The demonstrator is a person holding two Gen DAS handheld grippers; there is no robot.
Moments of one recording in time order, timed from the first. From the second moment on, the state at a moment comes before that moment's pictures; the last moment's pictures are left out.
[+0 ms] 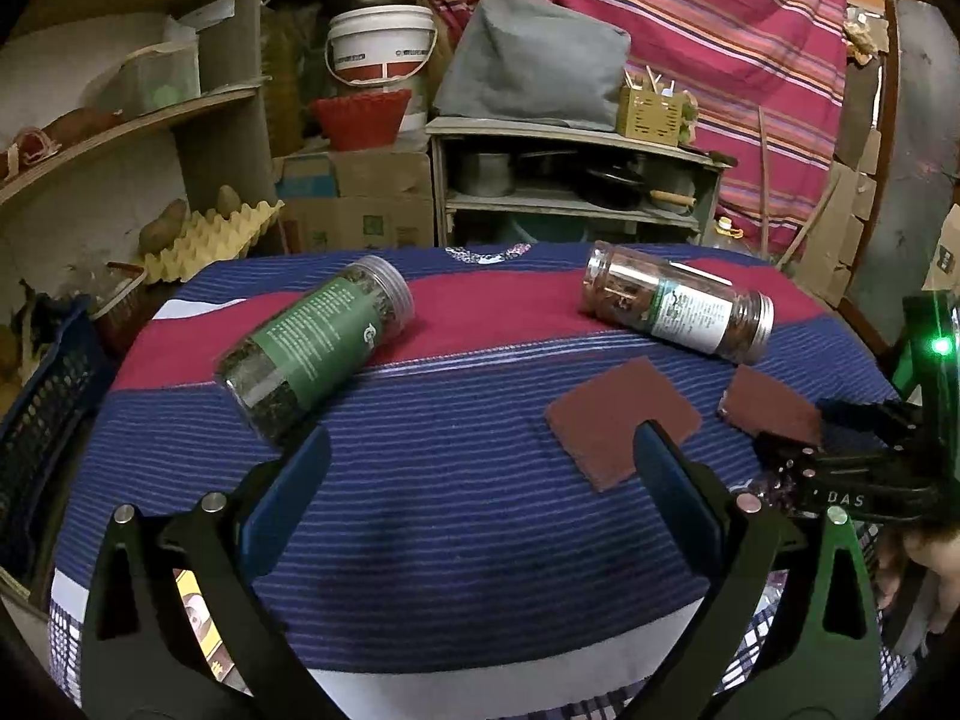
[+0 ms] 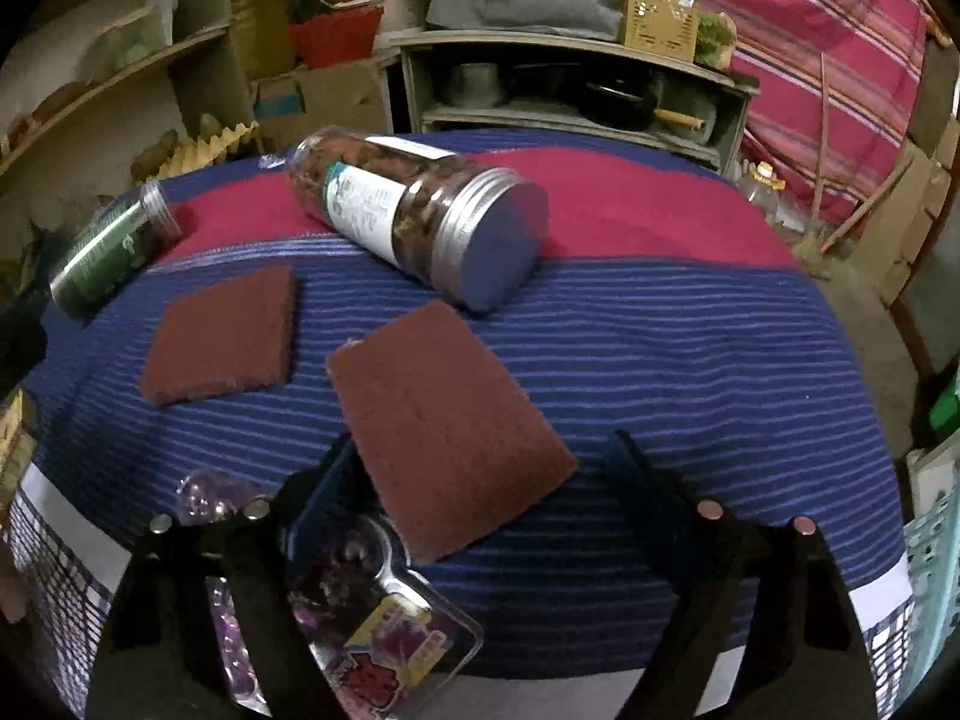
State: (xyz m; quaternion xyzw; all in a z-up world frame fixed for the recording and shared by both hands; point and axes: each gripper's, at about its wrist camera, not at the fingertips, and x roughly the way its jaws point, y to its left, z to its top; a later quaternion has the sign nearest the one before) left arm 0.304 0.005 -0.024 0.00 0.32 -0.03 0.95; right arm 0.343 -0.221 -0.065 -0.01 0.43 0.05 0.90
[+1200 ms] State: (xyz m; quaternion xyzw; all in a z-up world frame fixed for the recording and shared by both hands) left arm 0.358 -0.100 -0.070 -0.02 0.43 0.01 0.90; right arm 0.286 -0.312 -0.052 0.02 0.38 0.00 0.93
